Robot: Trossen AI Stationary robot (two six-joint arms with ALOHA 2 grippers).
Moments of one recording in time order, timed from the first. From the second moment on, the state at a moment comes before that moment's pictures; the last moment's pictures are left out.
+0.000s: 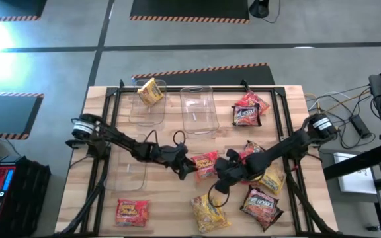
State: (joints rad) left arm -0.17 1.80 0.71 0.66 -0.04 -0.81; right arm 0.42 1.68 0.94 -0.33 0.34 0.72
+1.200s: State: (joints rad) left arm -0.02 1.67 0.70 0.44 0.05 -0.77; right arm 0.43 1.74 0.94 -0.34 0.34 0.62
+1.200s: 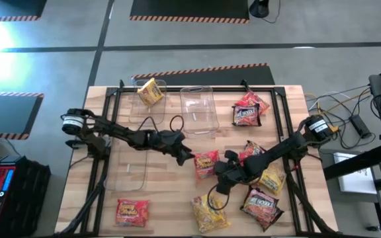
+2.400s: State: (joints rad) left arm -0.03 1.86 0.71 0.71 0.19 -1.15; right arm 0.40 1.74 0.94 -0.30 0.42 0.34
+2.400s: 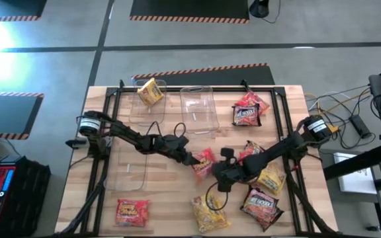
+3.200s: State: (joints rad) left arm -0.04 1.86 0.71 0.70 0.22 -1.13; right arm 0.38 1.74 0.94 -0.20 0.47 0.23
